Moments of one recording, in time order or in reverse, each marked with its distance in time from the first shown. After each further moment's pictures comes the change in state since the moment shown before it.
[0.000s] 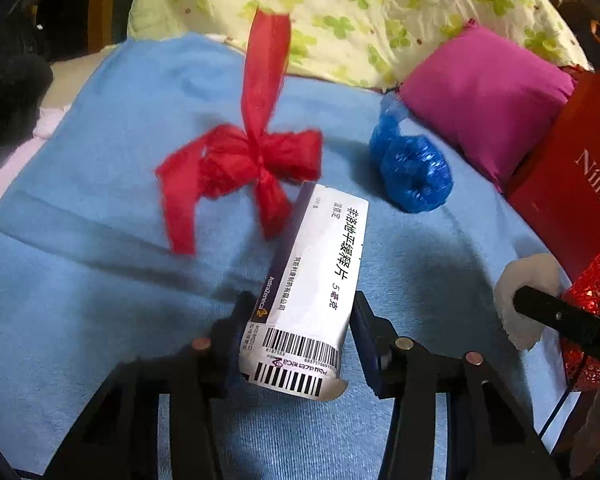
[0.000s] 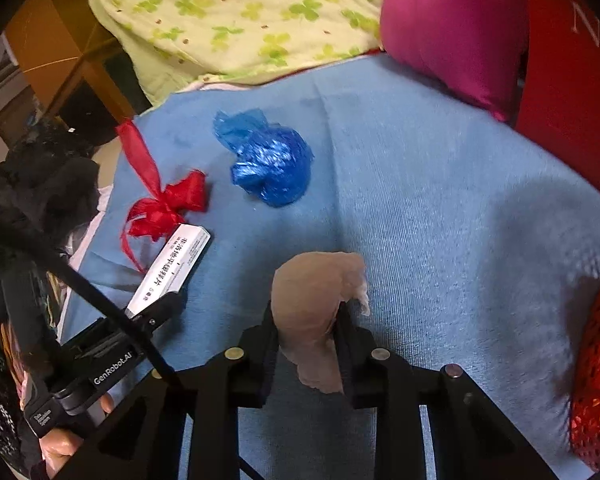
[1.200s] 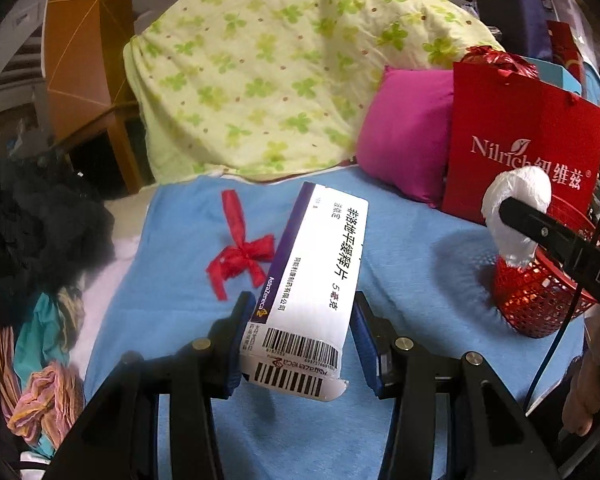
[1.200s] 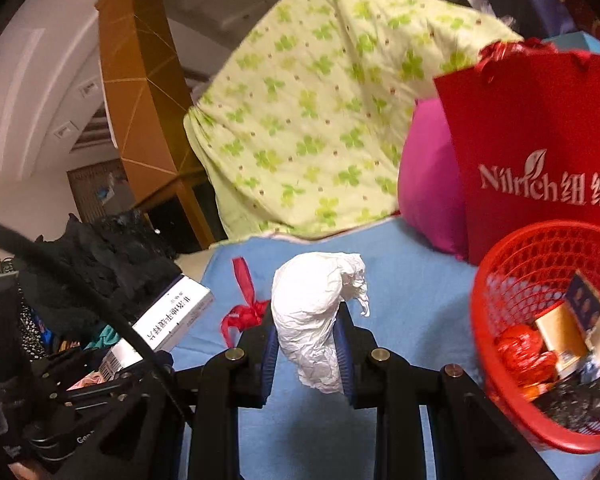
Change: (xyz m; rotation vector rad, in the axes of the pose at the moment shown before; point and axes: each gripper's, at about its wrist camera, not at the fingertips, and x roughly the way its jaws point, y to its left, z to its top) left arm -0.204 -0.147 -0.063 0.290 -0.280 0.222; right arm -0.198 -0.026 -0.081 -0.066 -0.595 0.174
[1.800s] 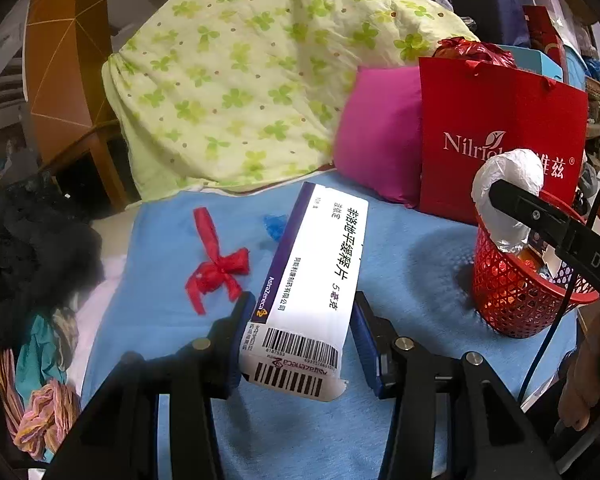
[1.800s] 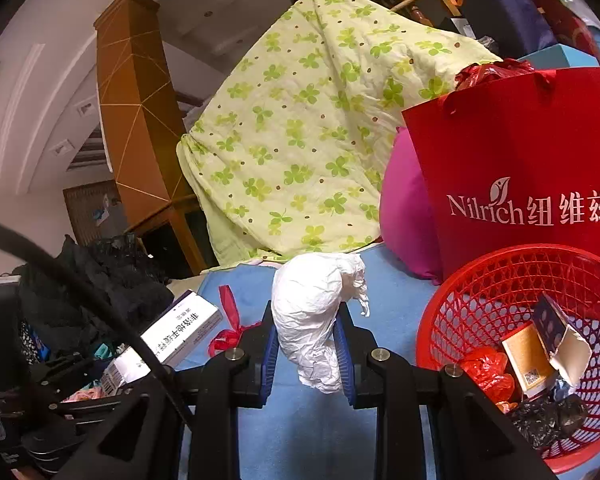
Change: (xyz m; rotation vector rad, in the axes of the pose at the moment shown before) left arm -0.003 -0.038 0.011 0.067 -0.011 -0.020; right arm -0.022 -0.026 0.008 0.029 -0.066 -0.020
